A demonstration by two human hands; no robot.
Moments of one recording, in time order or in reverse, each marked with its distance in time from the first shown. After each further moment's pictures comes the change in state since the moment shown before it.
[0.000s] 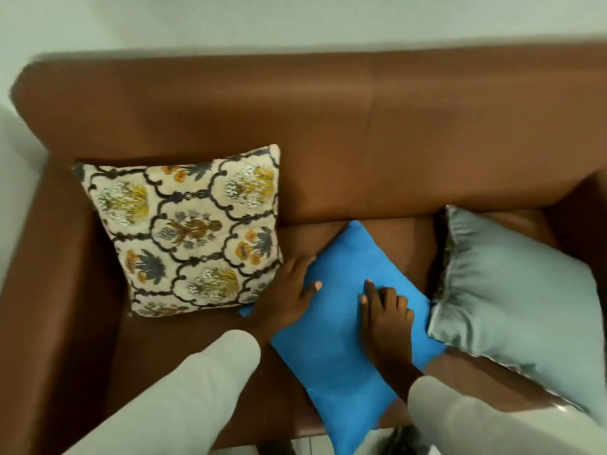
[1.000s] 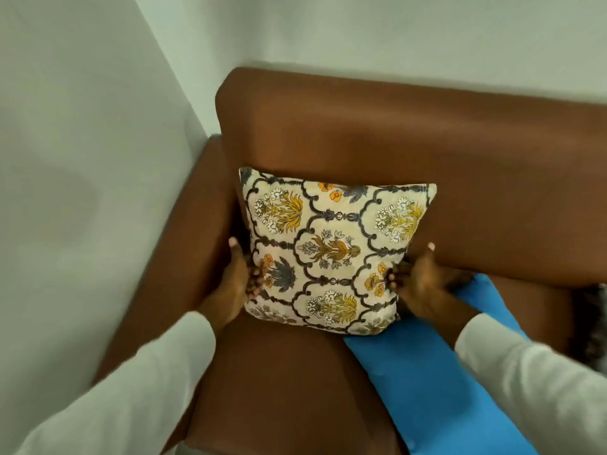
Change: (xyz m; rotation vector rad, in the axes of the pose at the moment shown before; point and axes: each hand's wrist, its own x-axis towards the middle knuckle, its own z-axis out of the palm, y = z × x) left_hand -0.056 -0.231 -0.191 -1.138 0.495 -0.859; right_hand 0.131 -0.246 0.005 1.277 -0.487 0.696
